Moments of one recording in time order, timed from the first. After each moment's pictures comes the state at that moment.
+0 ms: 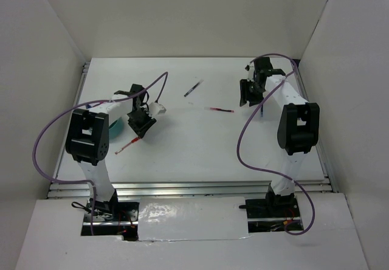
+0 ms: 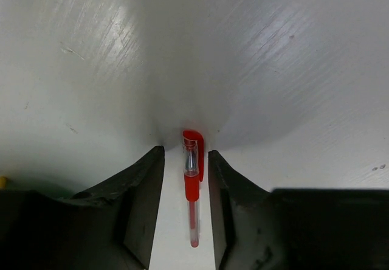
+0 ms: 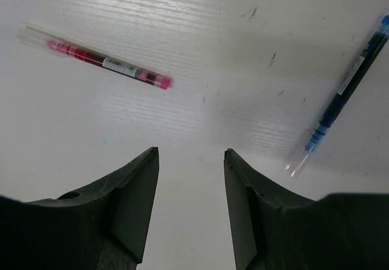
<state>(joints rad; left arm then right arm) -0.19 1.88 1.28 -0.81 0.14 0.64 0.07 1.96 1.61 -0.77 -0.18 0.02</state>
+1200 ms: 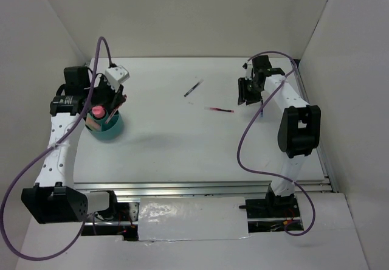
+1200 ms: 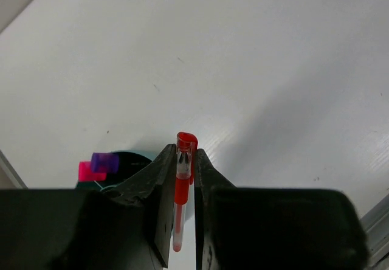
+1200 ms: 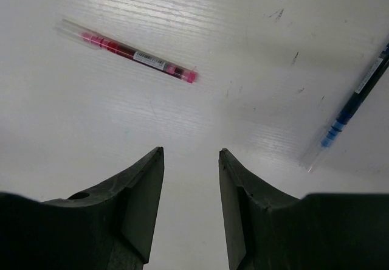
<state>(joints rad) 0.06 1.26 1.36 -0.78 0.56 0.62 0.09 1.92 1.61 -0.78 -0.20 0.03</state>
